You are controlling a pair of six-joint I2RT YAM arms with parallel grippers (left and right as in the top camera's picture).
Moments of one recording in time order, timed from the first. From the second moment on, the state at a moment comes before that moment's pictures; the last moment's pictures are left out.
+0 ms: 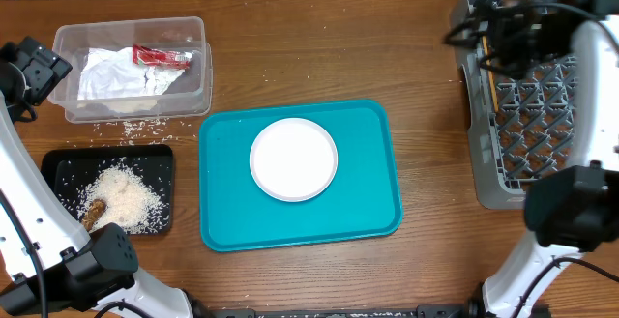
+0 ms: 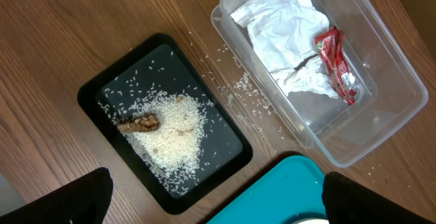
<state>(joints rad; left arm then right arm) 0.47 1.83 2.36 -1.69 -0.10 -0.52 -0.11 2.02 2.15 -1.49 -0.69 0.03</state>
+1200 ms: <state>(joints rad) 0.47 1.83 2.36 -1.69 -0.10 -0.52 0.58 2.03 1.37 -0.76 -0.14 0.64</state>
